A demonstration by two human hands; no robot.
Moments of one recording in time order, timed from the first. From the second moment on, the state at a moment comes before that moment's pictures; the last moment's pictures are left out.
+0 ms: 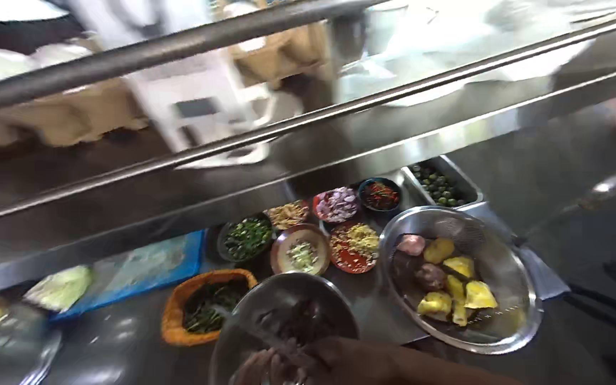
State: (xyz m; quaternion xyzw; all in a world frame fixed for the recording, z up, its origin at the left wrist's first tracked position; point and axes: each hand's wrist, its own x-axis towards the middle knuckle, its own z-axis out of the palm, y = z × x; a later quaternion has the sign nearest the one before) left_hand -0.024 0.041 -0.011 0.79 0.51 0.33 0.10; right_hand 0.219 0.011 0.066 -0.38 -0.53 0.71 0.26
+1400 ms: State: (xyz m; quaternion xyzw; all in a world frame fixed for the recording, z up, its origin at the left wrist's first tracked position) left_hand 0.409 0.083 -0.028 0.97 0.16 -0.21 0.02; right_hand 0.412 -0.248 0.034 -0.78 -0.28 0.33 0.44
